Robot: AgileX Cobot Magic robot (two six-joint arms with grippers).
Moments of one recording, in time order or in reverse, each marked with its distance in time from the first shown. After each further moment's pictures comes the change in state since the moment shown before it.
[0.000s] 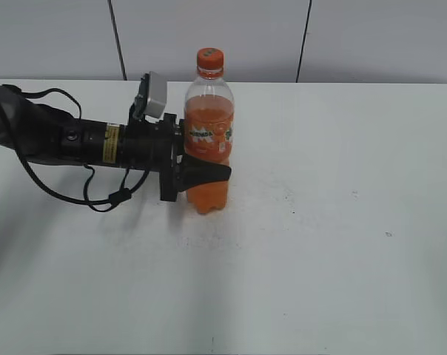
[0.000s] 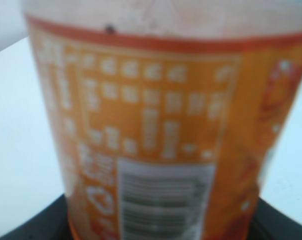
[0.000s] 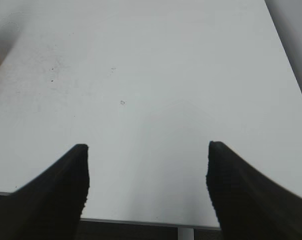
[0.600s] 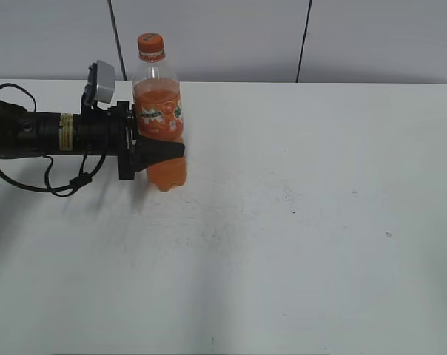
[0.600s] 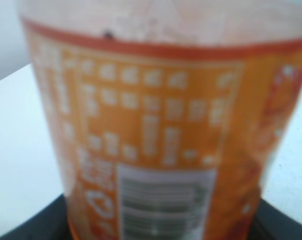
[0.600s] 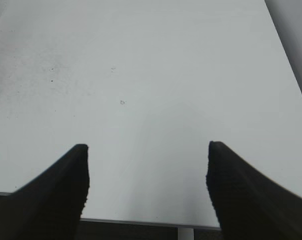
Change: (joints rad) left arm 0.172 0.039 -0.043 0.023 -0.046 0.006; right arm 0.000 0.000 0.000 0.000 0.000 0.000
